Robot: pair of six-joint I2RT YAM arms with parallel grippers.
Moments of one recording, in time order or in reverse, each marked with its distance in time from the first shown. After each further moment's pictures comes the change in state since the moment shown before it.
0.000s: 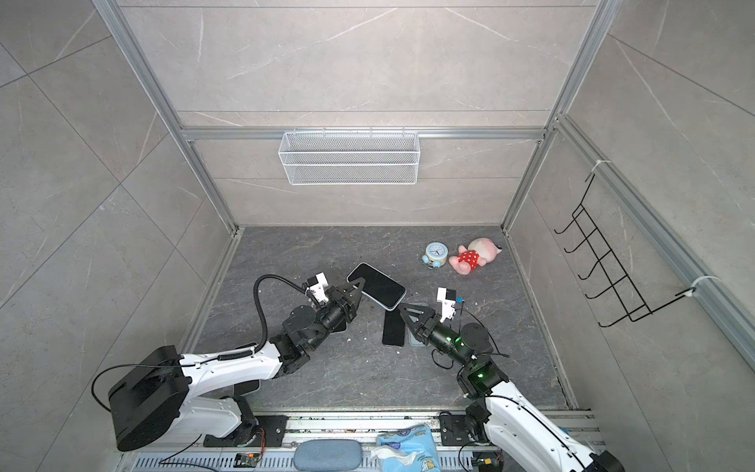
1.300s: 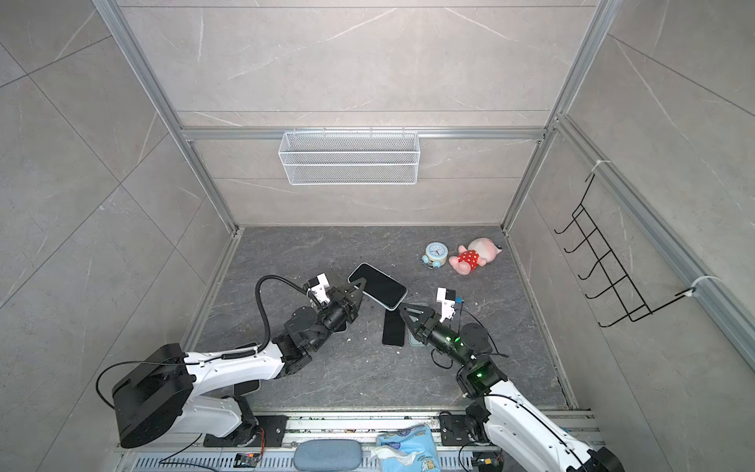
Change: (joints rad) left arm -0.014 0.021 0.000 0.033 -0.010 0.001; right arm 0.000 0.019 -0.009 0.034 0.000 0.012
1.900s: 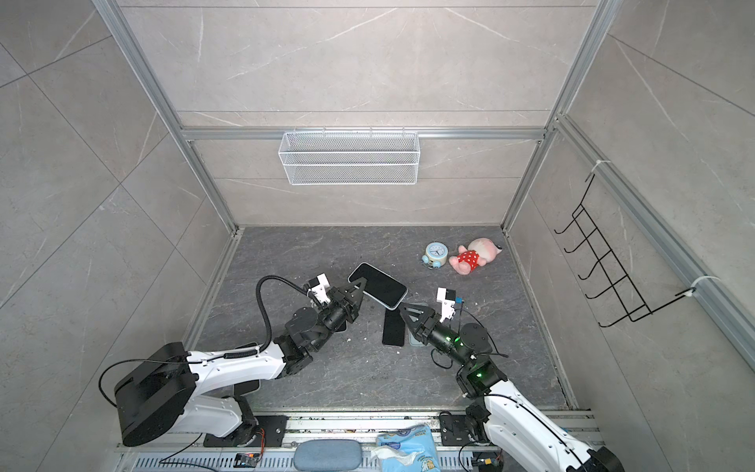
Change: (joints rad) left arm -0.006 0.012 0.000 0.023 -0.017 0.006; right arm 0.000 0.005 0.000 0.003 0.004 0.003
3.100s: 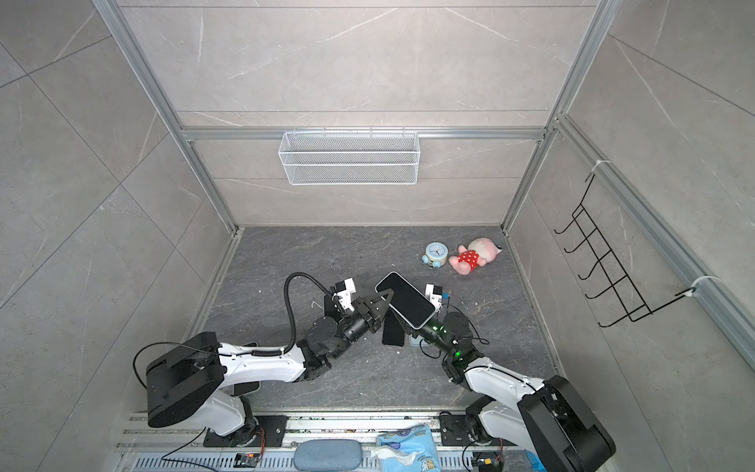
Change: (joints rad) left arm -0.135 0.159 0.084 0.149 0.030 0.084; right arm 0.006 0.412 0.018 0.349 0.010 0.068
